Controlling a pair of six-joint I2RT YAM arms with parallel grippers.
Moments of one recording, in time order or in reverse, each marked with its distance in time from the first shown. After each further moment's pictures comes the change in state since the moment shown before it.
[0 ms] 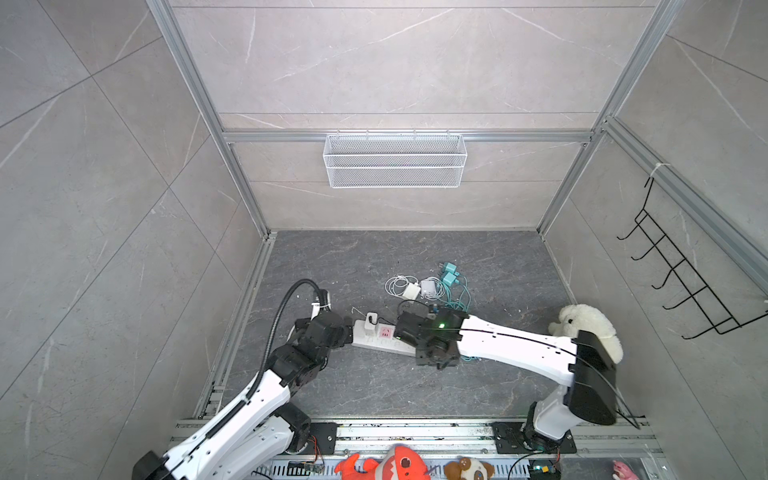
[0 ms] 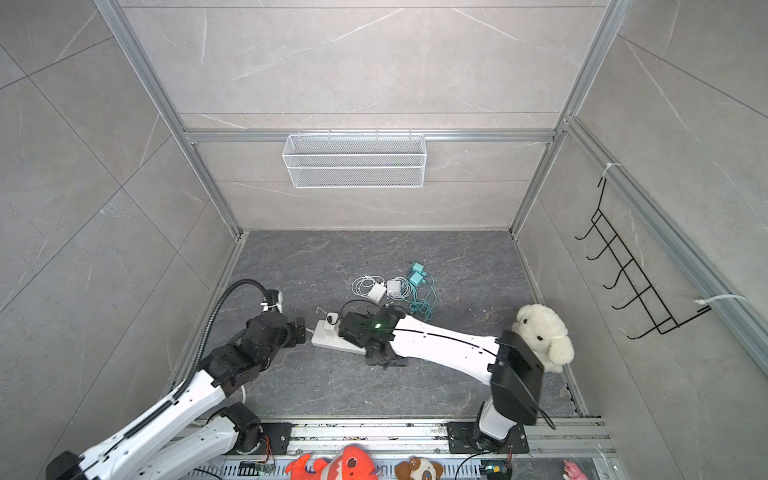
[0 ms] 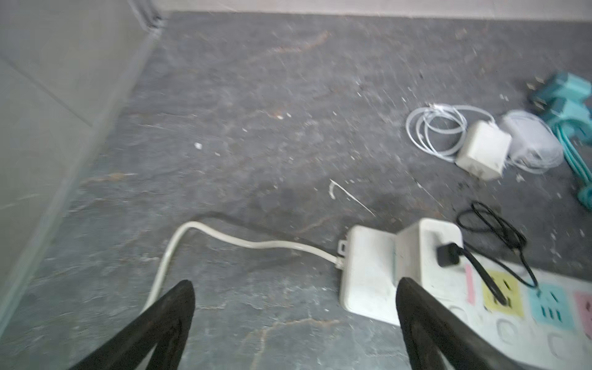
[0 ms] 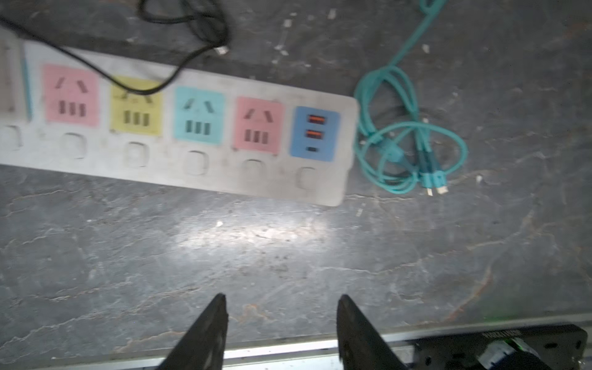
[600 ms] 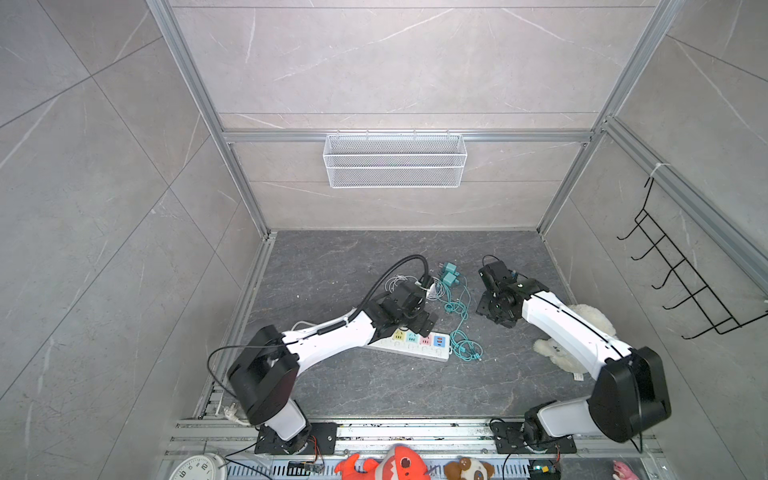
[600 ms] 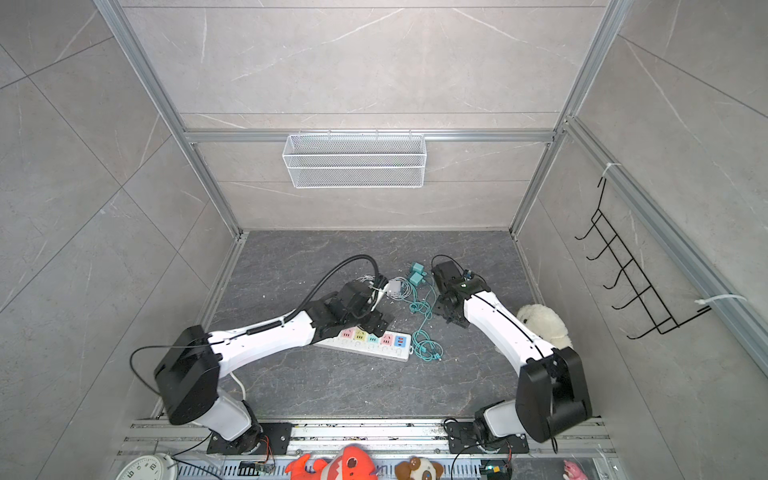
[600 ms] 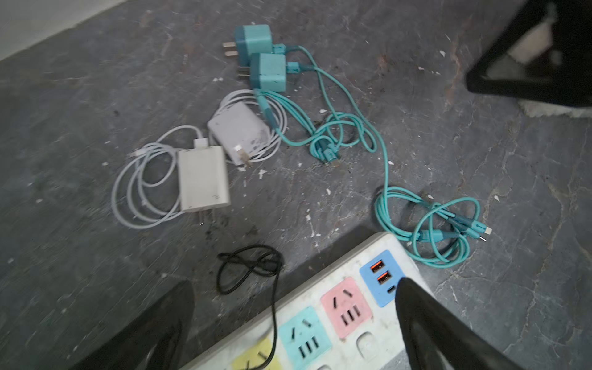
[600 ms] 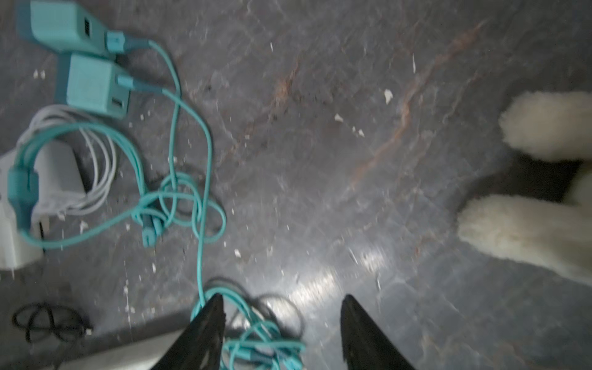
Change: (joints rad) left arm -0.253 0.808 0.563 0.253 0.388 0.328; right arm -0.748 -0.081 -0.153 0.345 0.000 -0.357
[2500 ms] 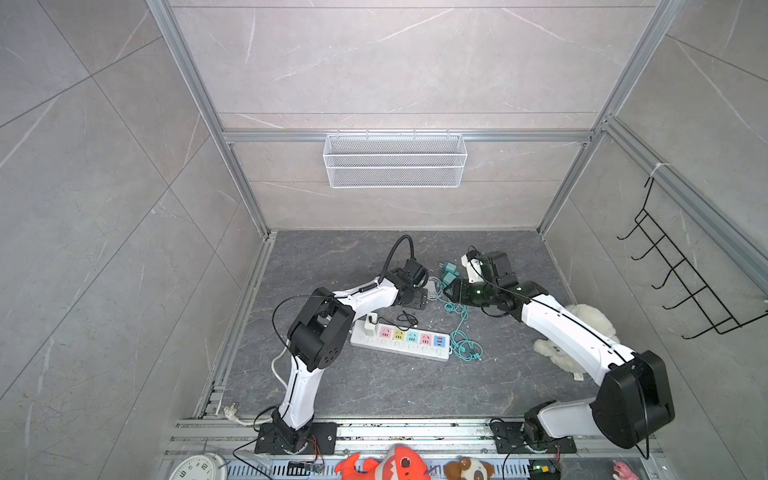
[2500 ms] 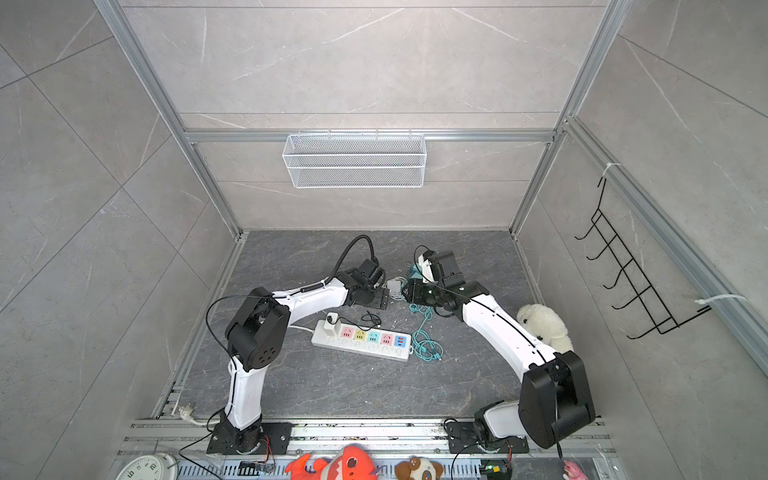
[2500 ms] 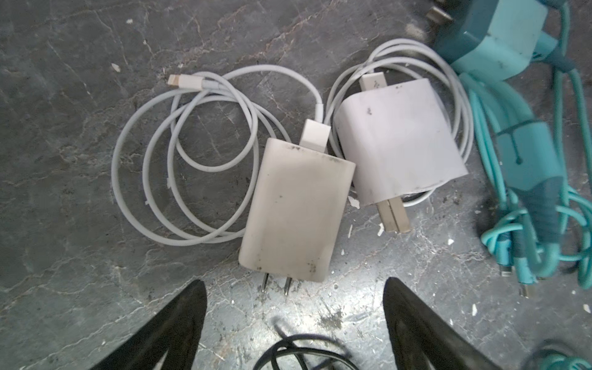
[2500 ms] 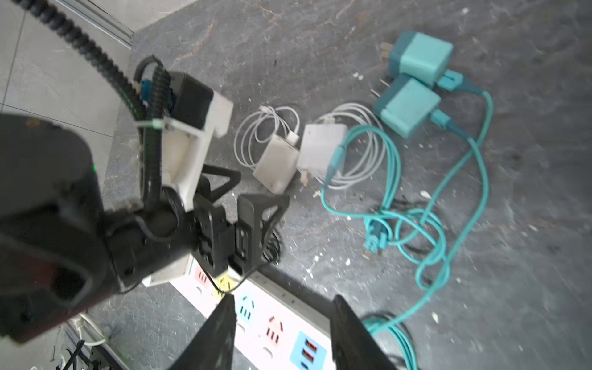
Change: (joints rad) left arm 0.170 0.411 0.346 -0.250 -0.071 -0.349; right arm 0.074 -0.100 -0.054 0.341 -0.524 -0.298
